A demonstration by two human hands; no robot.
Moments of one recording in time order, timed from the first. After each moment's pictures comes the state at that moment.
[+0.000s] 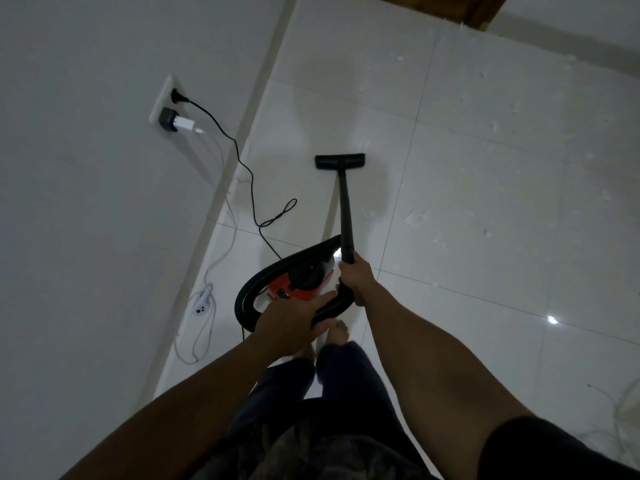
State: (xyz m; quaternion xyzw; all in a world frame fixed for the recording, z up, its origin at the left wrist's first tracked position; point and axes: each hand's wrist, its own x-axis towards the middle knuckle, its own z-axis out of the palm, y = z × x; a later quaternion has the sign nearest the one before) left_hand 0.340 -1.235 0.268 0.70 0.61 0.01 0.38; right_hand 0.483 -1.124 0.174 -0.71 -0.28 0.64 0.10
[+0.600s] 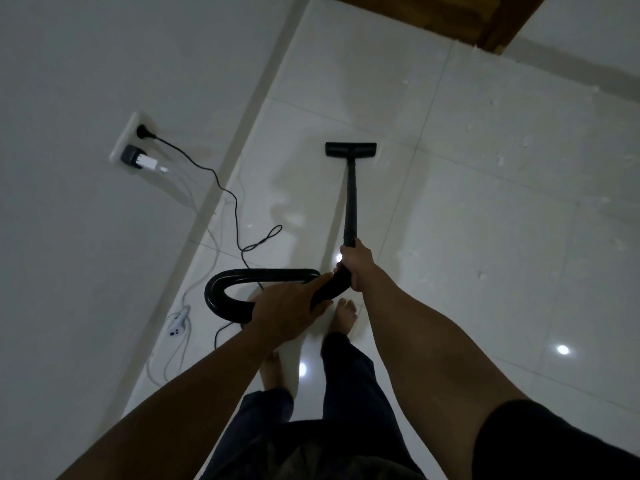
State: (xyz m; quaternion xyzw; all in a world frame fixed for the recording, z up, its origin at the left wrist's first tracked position) left_hand 0.414 -1.044 0.261 0.66 0.69 -0.02 0.30; right_hand 0.533 -0.916 0.165 -0.71 -0.26 0.65 0.07
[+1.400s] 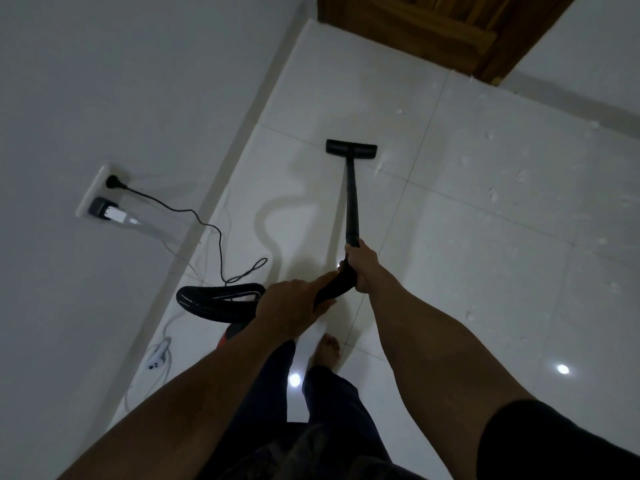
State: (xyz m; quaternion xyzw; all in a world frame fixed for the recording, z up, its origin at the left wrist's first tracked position) left_hand 0.437 -0.875 0.249 0.68 0.68 -0.01 0.25; right_hand 0.566 -0.742 0.175 -0.68 -0.21 0.69 0.10
